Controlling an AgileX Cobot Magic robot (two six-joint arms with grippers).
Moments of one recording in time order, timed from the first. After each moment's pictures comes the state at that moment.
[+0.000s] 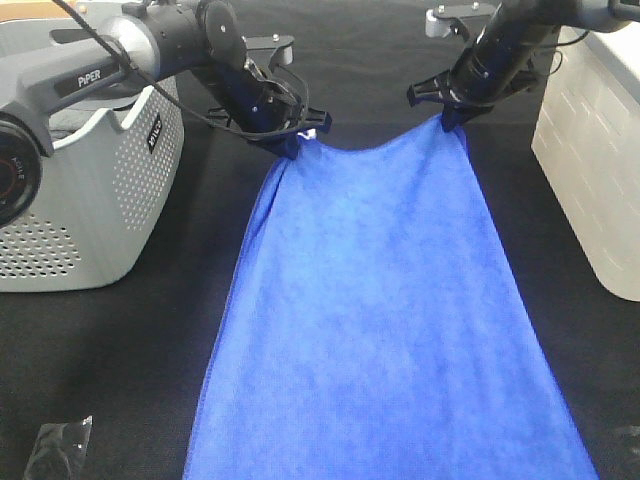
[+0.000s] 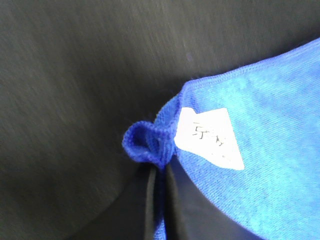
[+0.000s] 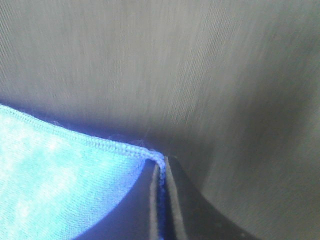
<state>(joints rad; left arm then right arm) -0.40 2.64 -2.39 -0.22 0.83 0.00 0.15 2.42 -2.08 0.04 0.77 -0.12</state>
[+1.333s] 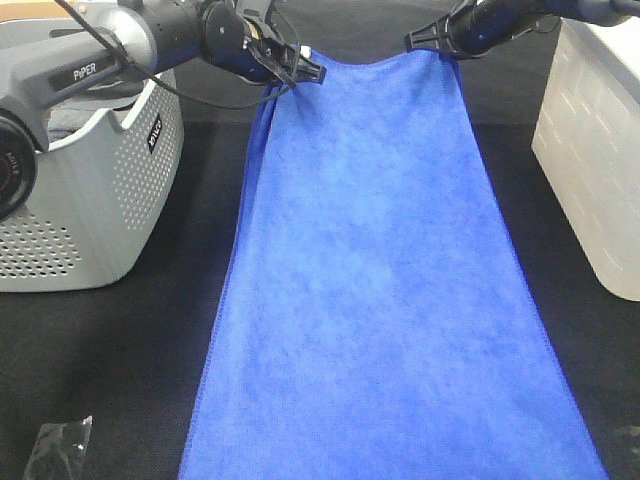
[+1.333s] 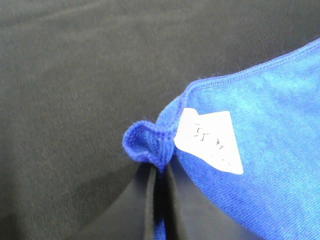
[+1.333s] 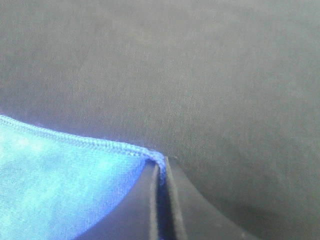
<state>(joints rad) -0.40 2.62 -2.39 0.04 0.39 0.00 0.15 2.43 -2.11 0.01 0.38 -0.12</state>
